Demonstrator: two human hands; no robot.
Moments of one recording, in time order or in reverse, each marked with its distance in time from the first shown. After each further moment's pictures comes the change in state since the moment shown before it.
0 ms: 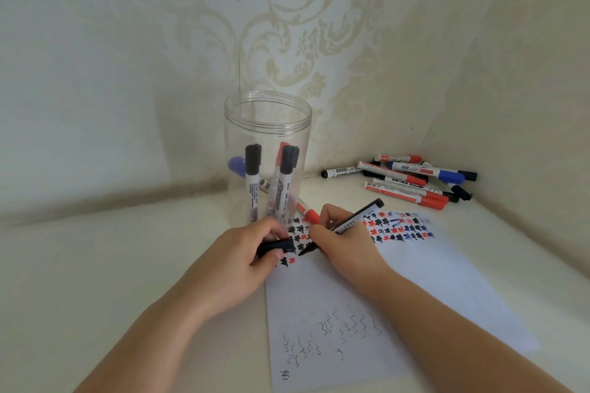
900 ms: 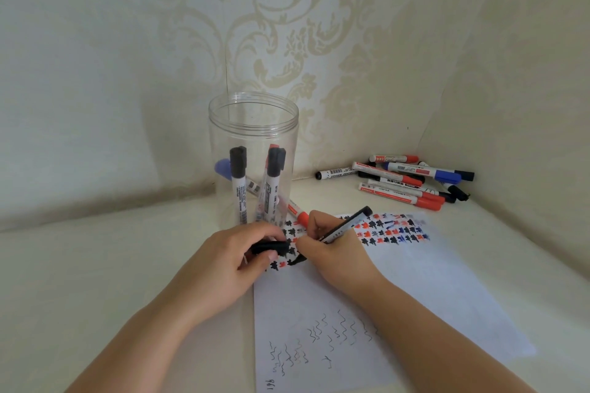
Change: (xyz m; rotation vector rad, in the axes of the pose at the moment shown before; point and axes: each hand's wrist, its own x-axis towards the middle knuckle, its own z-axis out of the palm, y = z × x) left_hand 0.003 0.001 0.003 0.038 0.059 0.085; right_hand -0.002 0.007 -0.002 -0.042 -0.035 -0.072
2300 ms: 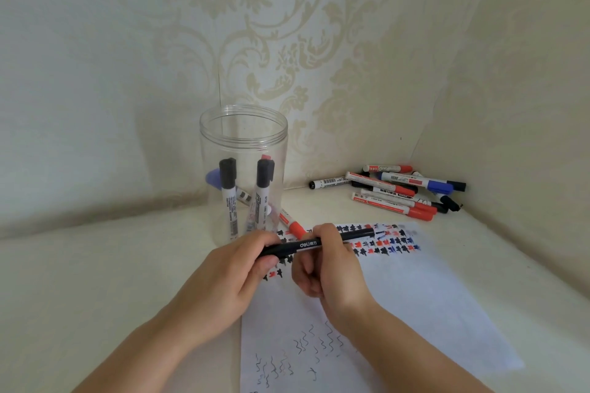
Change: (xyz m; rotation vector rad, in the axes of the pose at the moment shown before) left_hand -0.002 0.012 0.010 0.007 0.077 0.169; right_hand -0.017 -0.026 0.002 0.436 0.028 0.383
